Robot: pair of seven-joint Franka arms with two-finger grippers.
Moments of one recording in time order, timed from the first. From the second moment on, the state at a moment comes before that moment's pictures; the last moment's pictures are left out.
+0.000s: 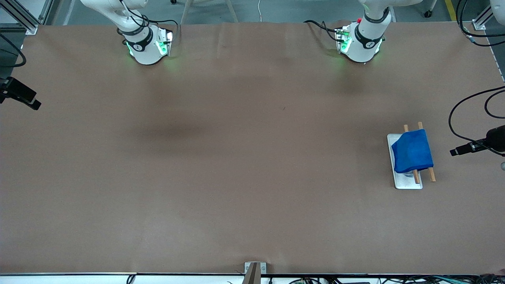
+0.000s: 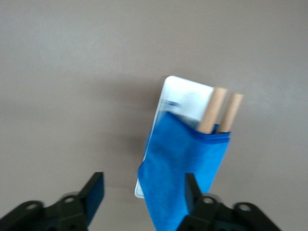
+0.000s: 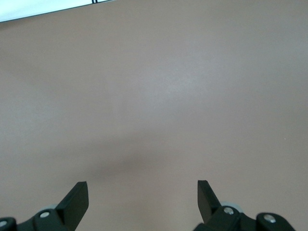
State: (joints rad) left arm 0.01 0.37 0.37 -1.73 -0.29 1.98 0.30; right arm 0.00 -0.01 -0.04 -1.48 -0.02 1.53 0.15
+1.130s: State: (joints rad) left arm 0.01 -0.04 -0.06 -1.62 0.00 1.68 -0.02; right arm 0.01 -0.01 -0.04 -1.48 -0.02 1.54 0.15
